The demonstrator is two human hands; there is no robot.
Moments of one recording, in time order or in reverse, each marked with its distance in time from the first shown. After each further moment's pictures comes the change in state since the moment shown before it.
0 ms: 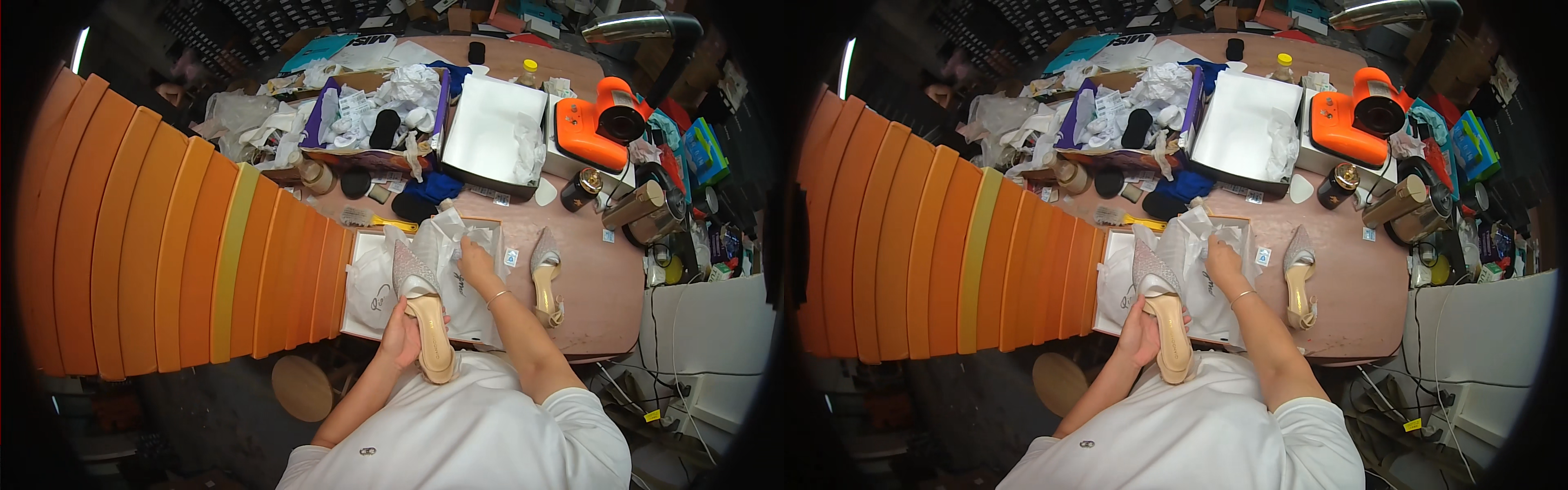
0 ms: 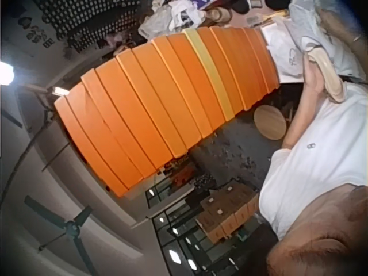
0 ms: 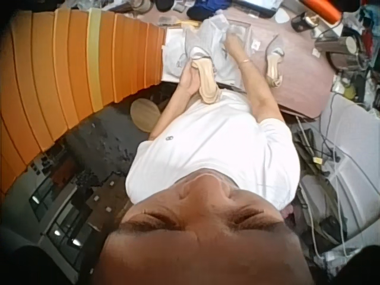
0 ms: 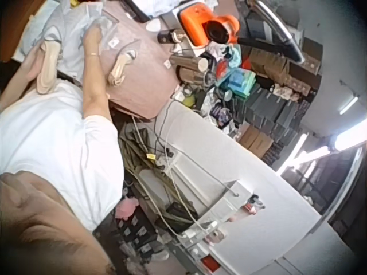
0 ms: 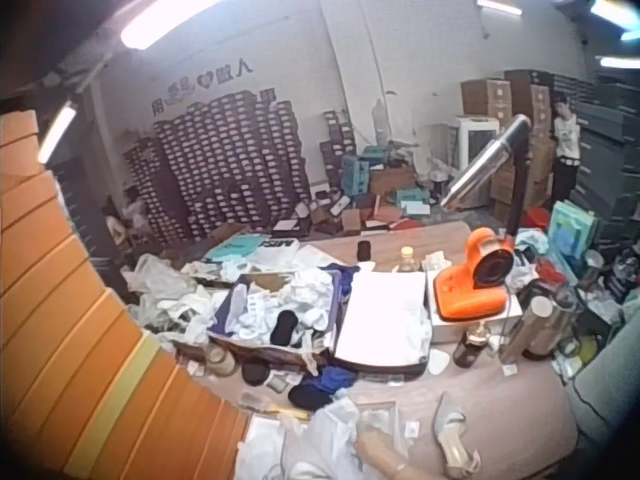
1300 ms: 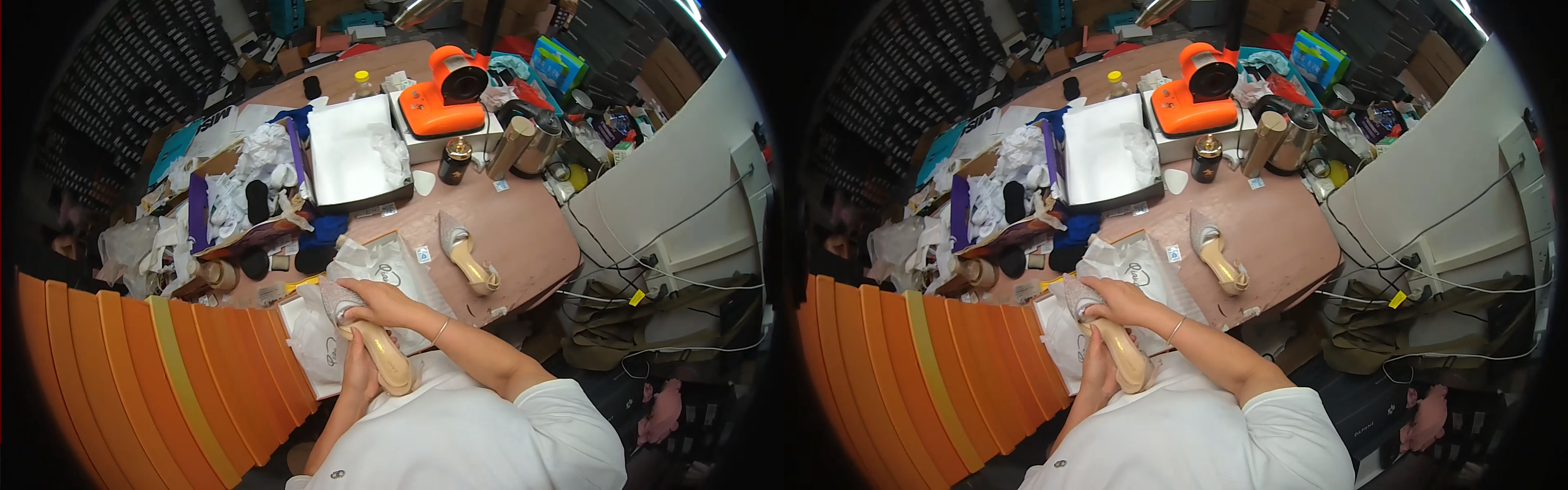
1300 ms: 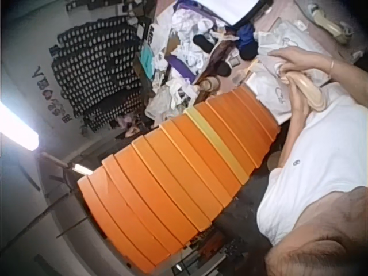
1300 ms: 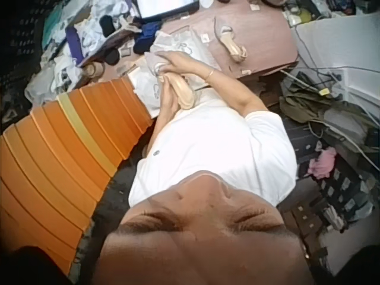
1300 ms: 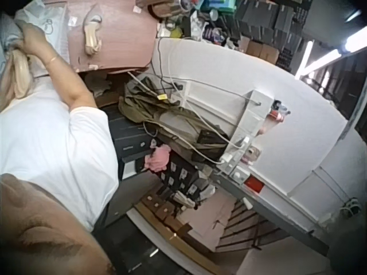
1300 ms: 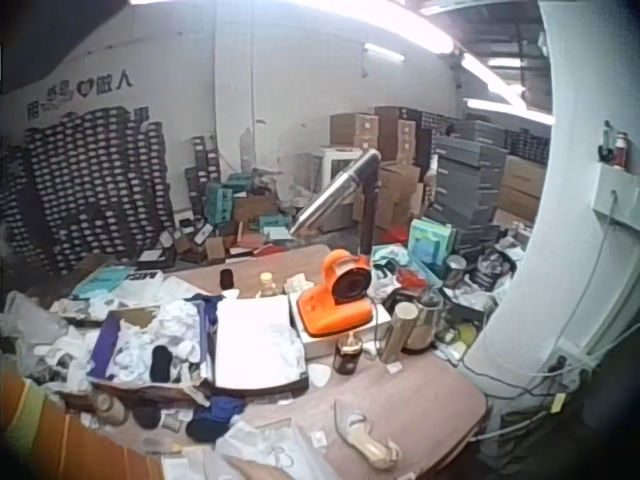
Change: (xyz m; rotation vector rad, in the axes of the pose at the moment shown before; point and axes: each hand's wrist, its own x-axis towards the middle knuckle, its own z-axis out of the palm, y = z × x) left_hand 0.023 0.020 0.005 0.295 -0.136 -0.069; right_hand -0.051 -0.099 -0.105 0.499 -0.018 -0.120
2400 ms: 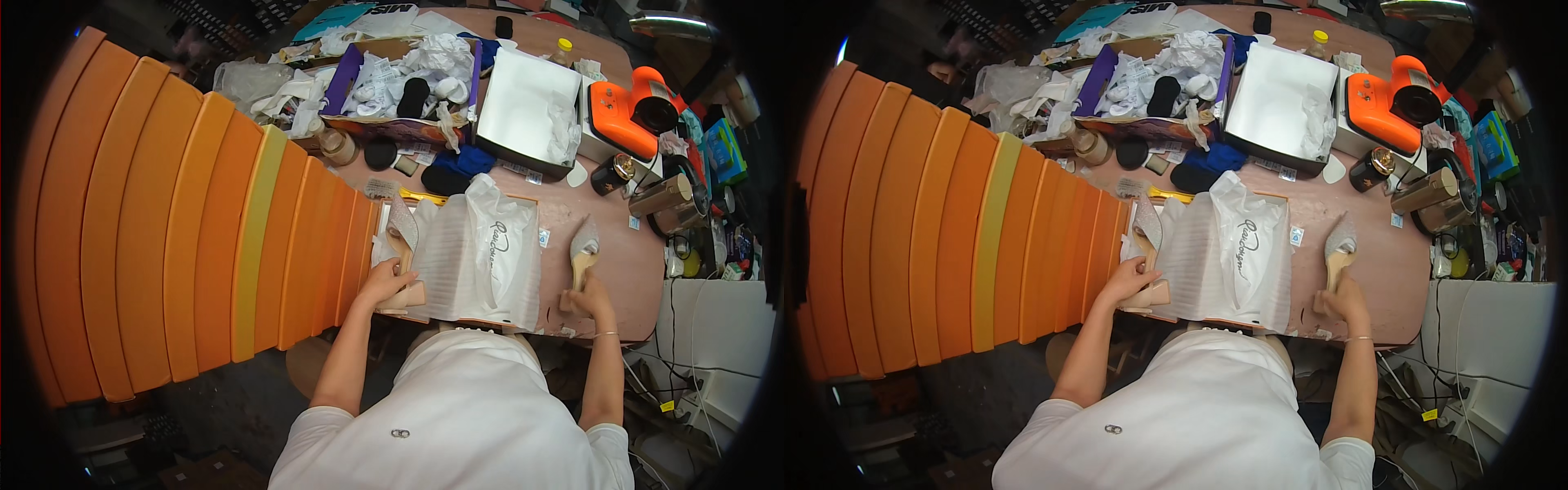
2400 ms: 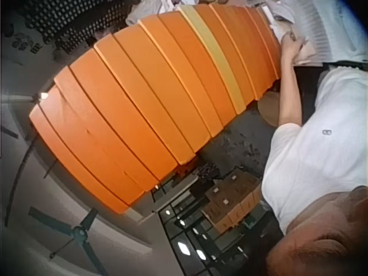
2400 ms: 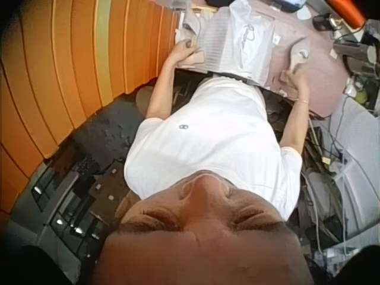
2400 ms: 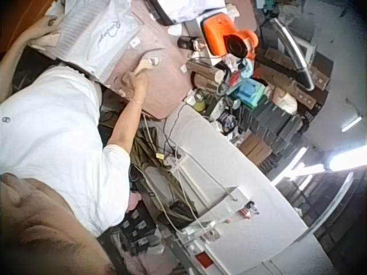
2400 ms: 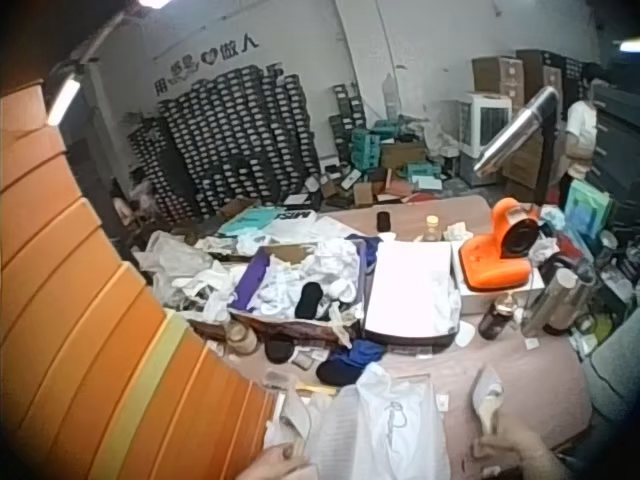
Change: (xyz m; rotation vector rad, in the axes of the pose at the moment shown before) left_hand -0.004 0.053 -0.136 1.187 0.410 0.047; right_hand -0.104 0.170 -0.115 -0.512 -0.161 0.671
